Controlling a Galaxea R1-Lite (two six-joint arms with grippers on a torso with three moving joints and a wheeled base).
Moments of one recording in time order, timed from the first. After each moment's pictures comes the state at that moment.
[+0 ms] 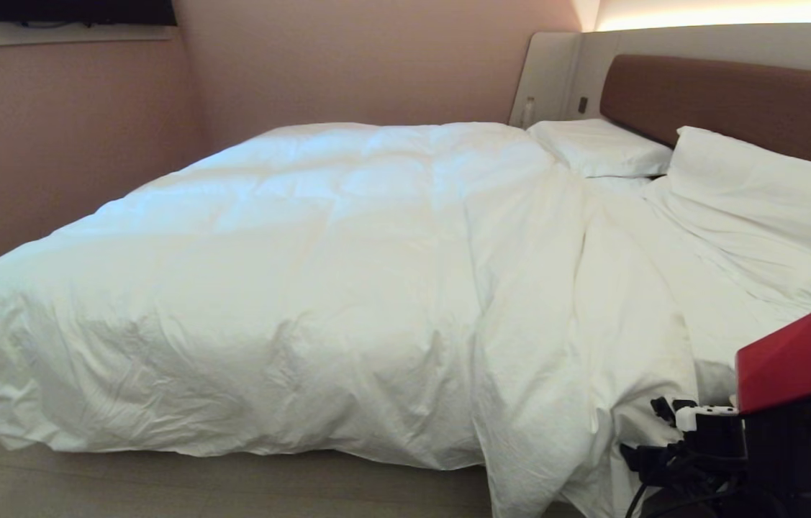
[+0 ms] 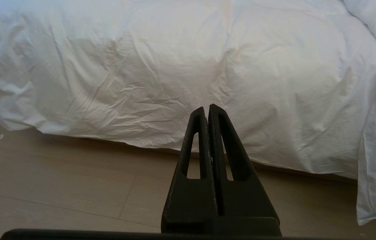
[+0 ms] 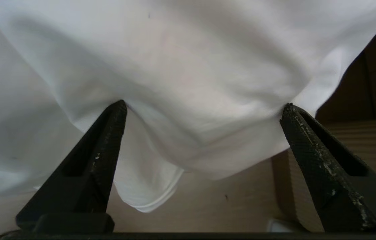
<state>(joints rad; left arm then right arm) -0.01 0.00 0.00 -0.01 0.04 -0.08 -0.01 2.48 -0.29 -1.49 -0.20 0.03</state>
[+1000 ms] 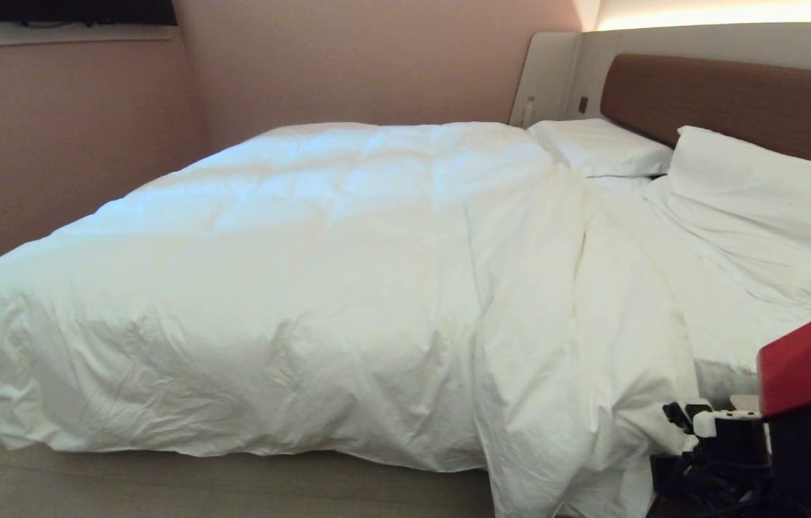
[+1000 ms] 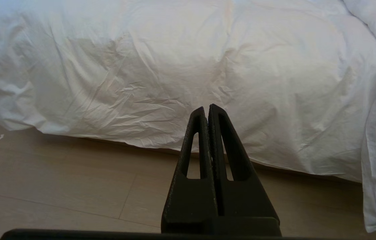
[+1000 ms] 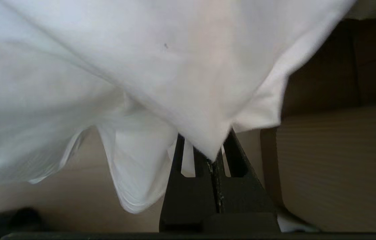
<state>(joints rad) -0.01 0.00 0.00 -0.01 0.04 -0.08 -0.01 2.38 -0.15 -1.50 -0.20 0.00</state>
